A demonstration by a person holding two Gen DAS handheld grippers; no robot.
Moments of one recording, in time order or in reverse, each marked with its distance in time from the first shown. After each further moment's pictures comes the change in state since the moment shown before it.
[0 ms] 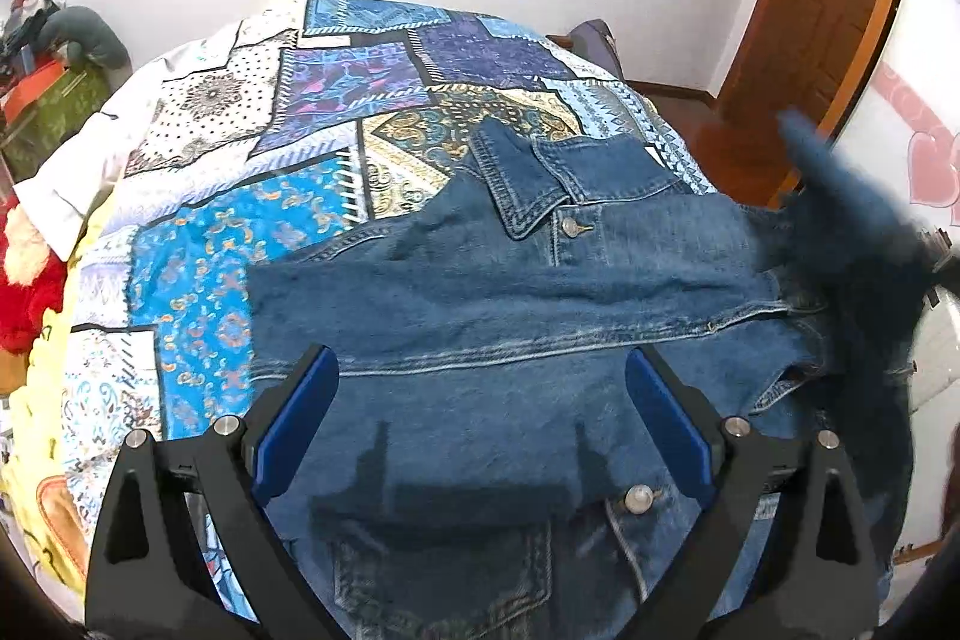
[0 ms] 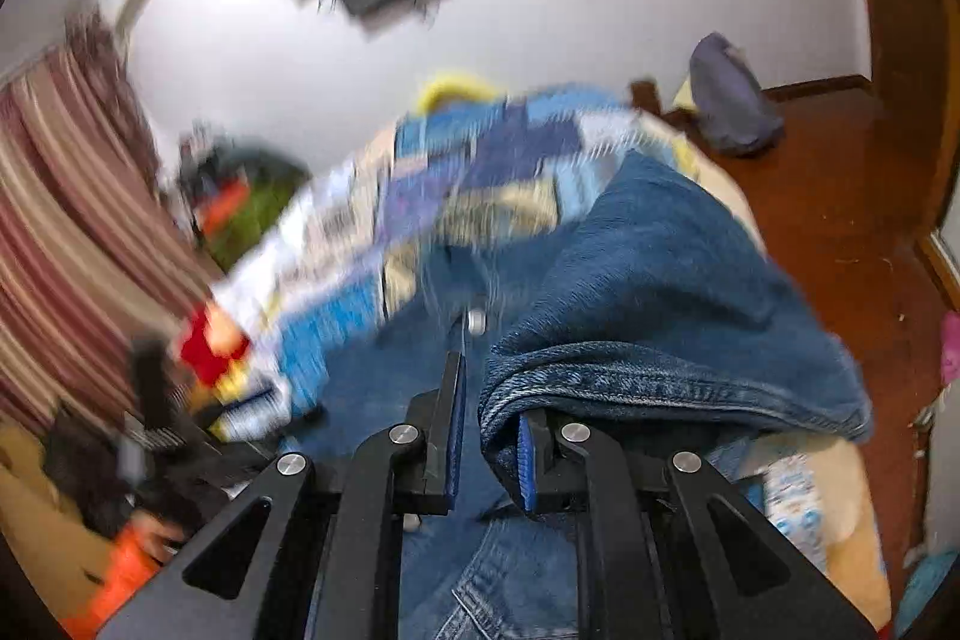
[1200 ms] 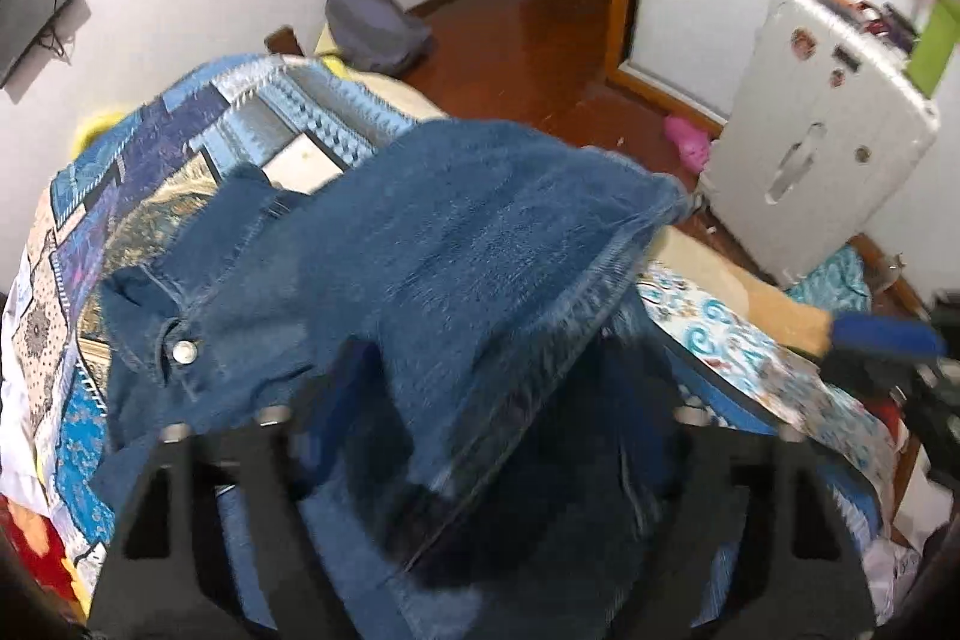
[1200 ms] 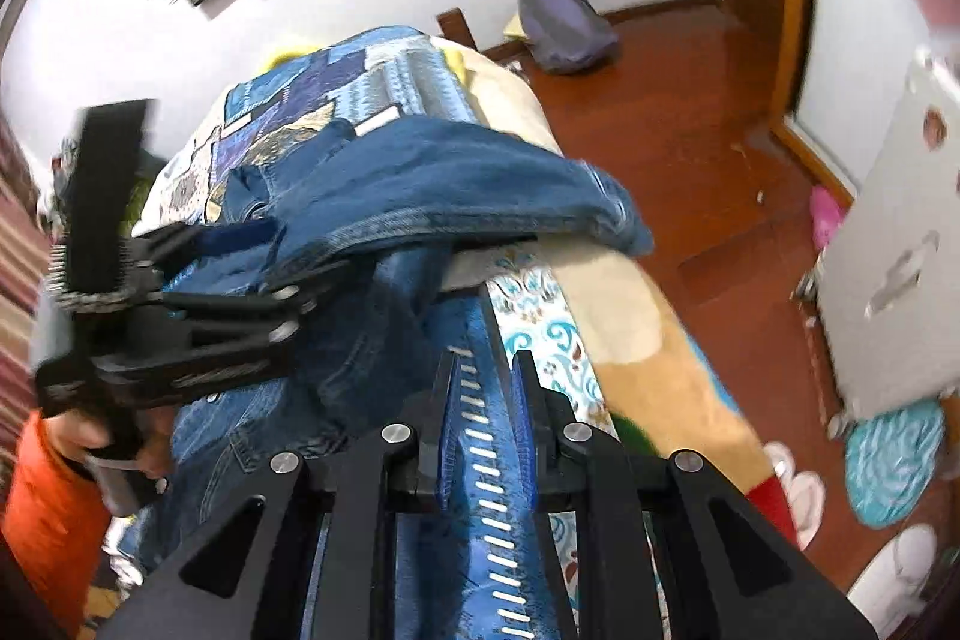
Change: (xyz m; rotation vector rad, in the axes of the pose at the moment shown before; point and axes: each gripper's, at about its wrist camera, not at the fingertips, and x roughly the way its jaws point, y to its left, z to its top) left arm 0.083 -0.268 -0.001 0.560 0.149 -0.121; right arm -0.082 -0.143 -0.096 0.235 0.093 -0.260
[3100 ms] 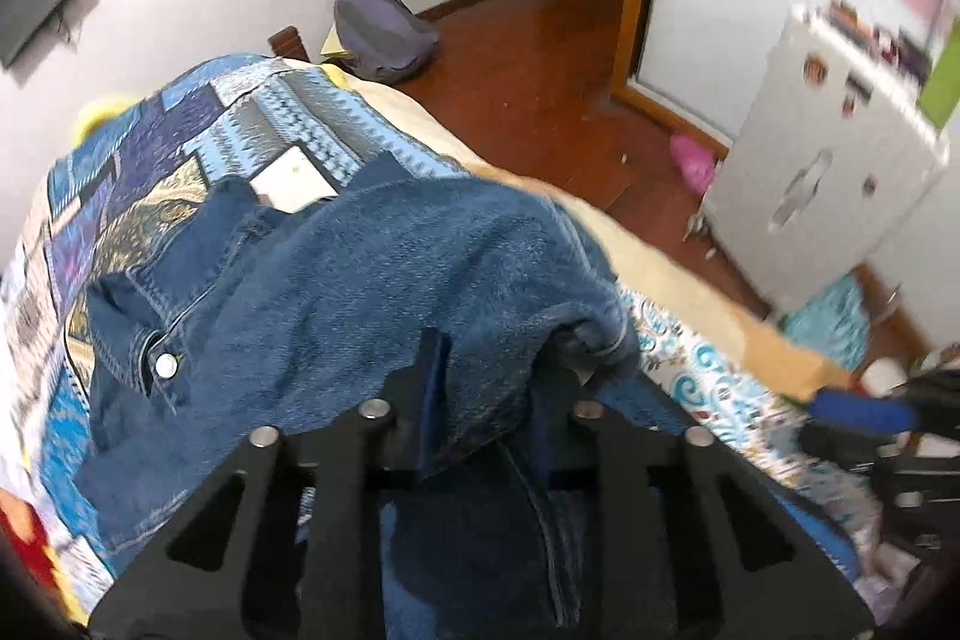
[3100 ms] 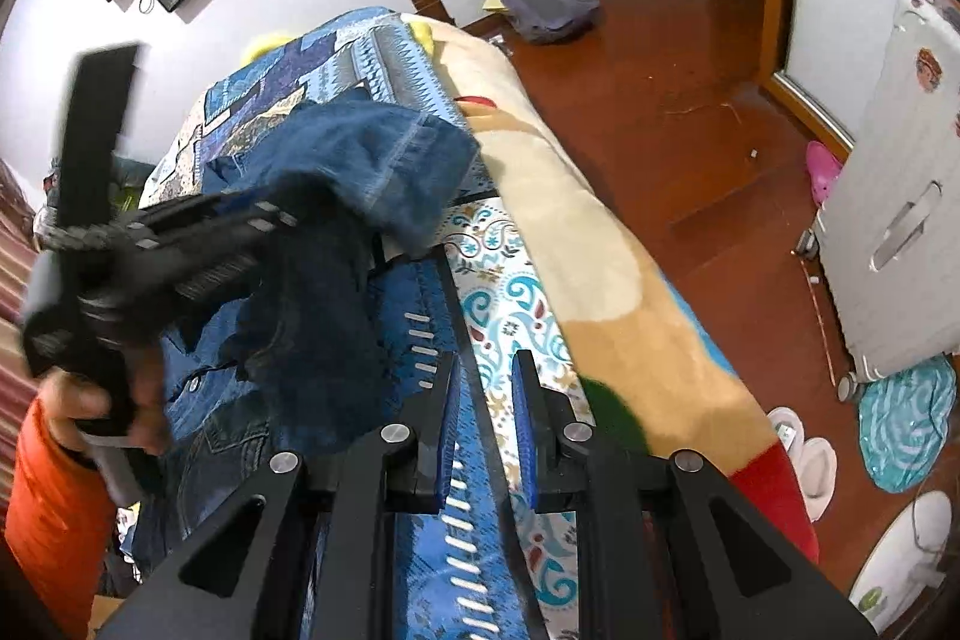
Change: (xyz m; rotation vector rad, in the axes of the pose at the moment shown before) left arm -0.011 0.003 0.012 -0.070 -0.047 -0.042; right arm 0.015 -0.018 -0.011 0.043 0.046 -0.004
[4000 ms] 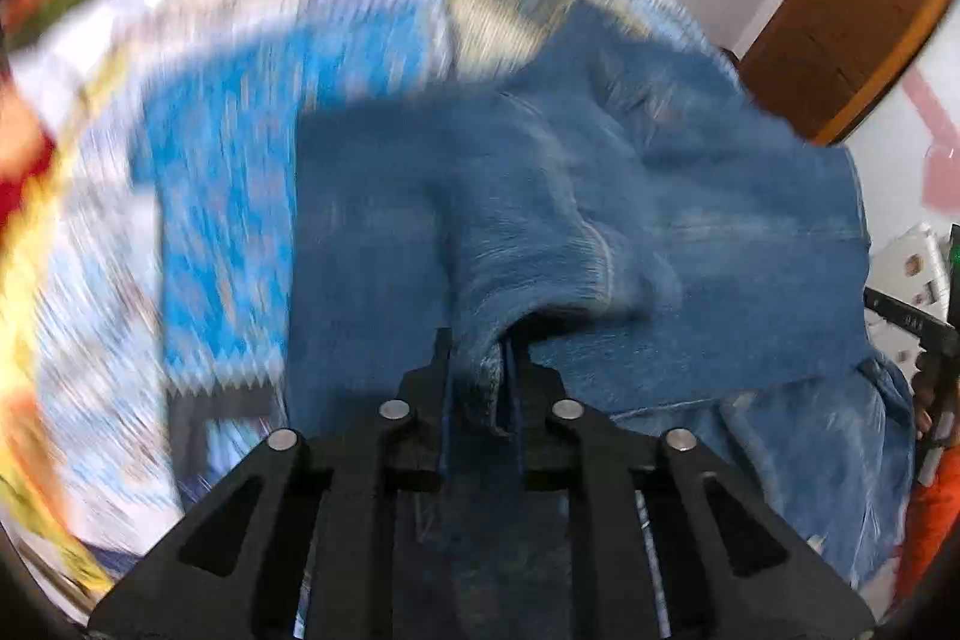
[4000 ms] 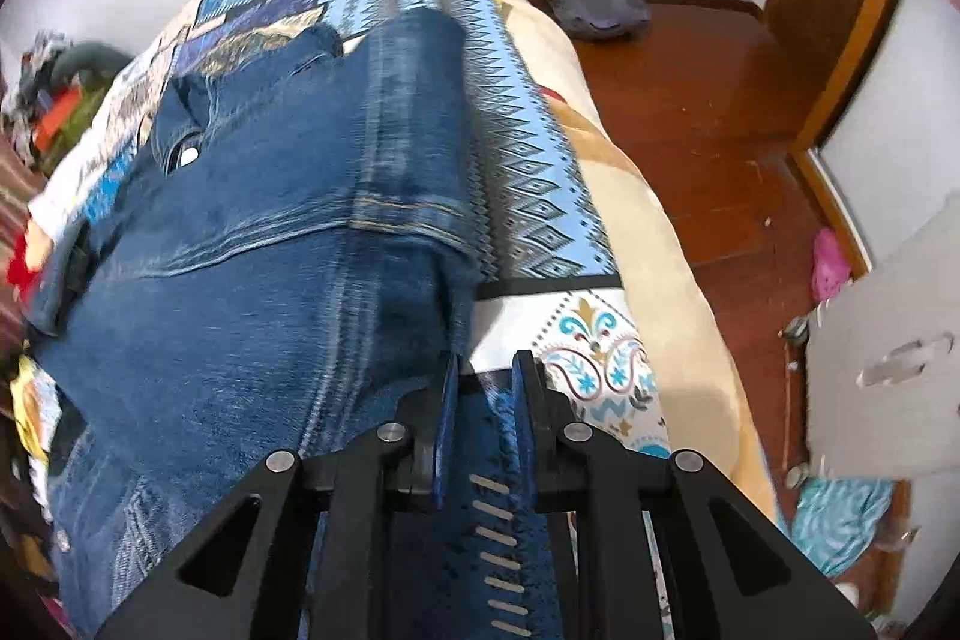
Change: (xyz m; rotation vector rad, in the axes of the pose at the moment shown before) left arm -0.063 0.256 -0.233 -0.642 0.080 0.048; right arm 0.101 0.069 0.054 -0.219 0.088 -0.142
